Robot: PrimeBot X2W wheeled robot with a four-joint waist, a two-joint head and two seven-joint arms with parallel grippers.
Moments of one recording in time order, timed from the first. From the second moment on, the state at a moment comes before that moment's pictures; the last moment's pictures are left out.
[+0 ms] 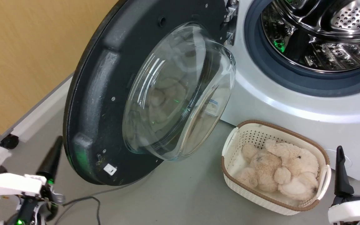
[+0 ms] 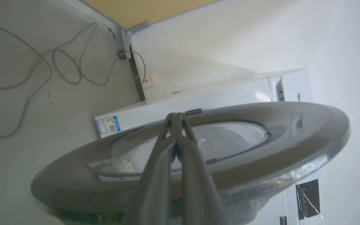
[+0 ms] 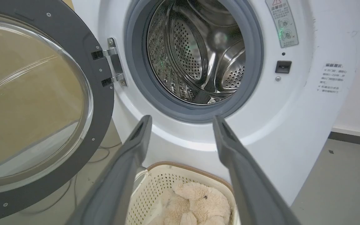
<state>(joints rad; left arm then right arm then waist) -0.20 0.07 0.39 0.20 -1.32 -0.12 0.43 -0.01 -0.05 -0.26 0.09 0.10 0.13 -0.24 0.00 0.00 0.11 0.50</state>
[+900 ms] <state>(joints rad) -0.05 0.11 -0.07 -0.07 -1.47 -0.13 0.64 -0.03 -0.05 -0.27 0.11 0.10 0.13 -0.26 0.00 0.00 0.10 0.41</state>
